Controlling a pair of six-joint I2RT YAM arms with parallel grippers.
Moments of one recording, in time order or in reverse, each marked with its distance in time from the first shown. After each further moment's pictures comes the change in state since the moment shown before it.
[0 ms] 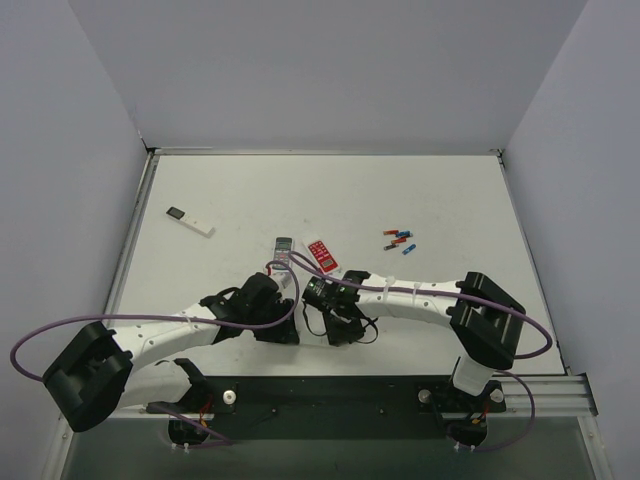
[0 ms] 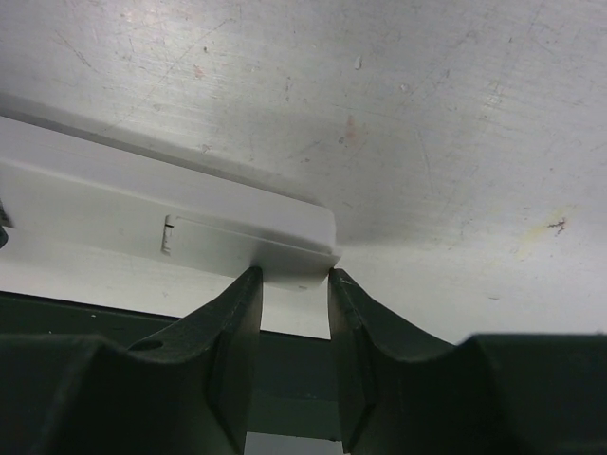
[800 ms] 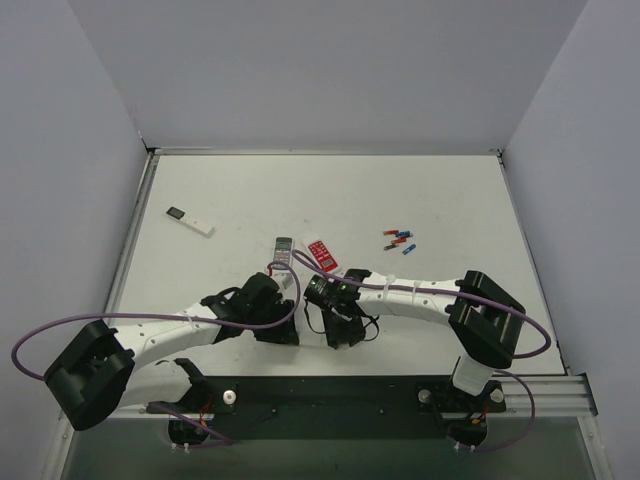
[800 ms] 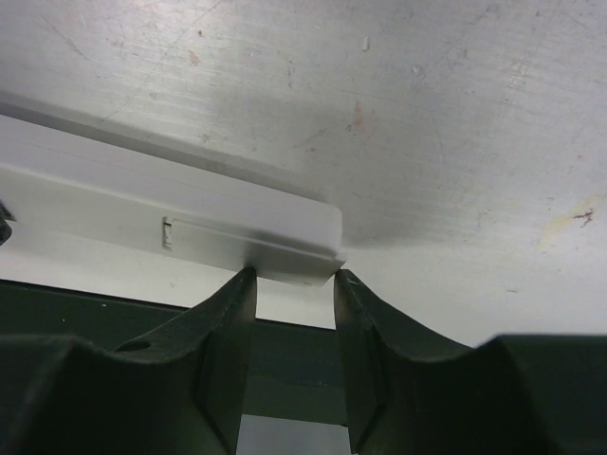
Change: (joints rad) left arm 0.000 0.011 0.000 0.005 0.016 0.018; right arm -0.018 0.008 -0.004 -0.006 -0.048 0.023
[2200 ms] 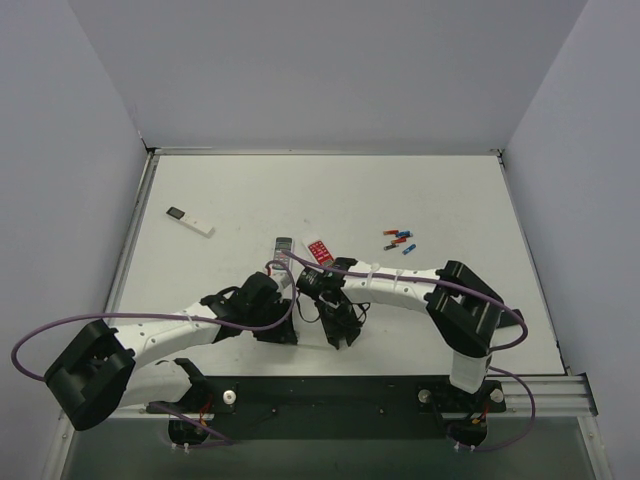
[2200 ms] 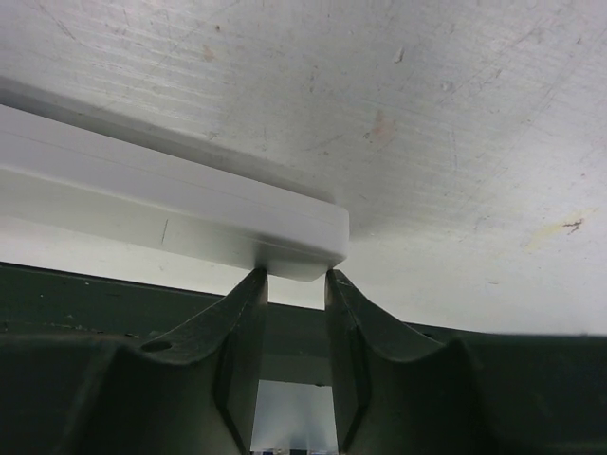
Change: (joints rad) left arm 0.008 0.006 0.000 0.002 0.005 -0.006; right arm -0.031 0.129 0.143 -0.129 -0.093 -0.133
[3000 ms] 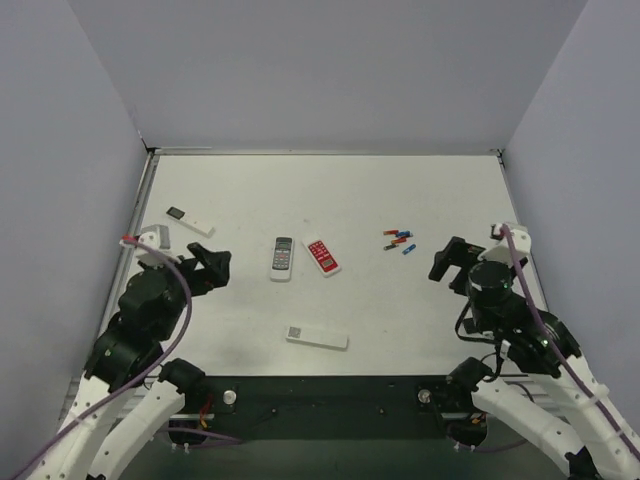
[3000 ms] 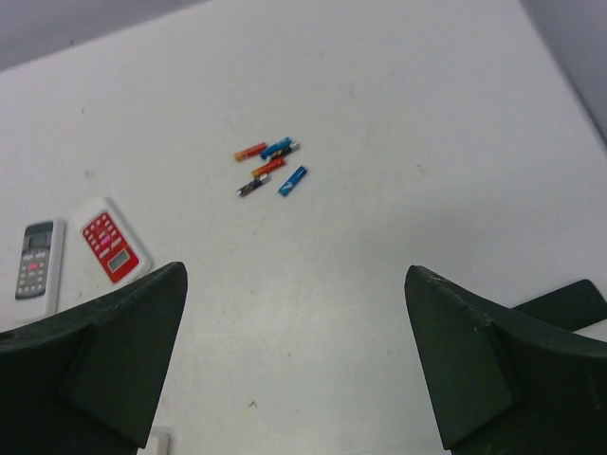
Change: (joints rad) left arm 0.311 -0.666 0.292 -0.266 -0.480 0.109; right arm -0.405 -1.165 -0.303 0.170 0.653 -0.180
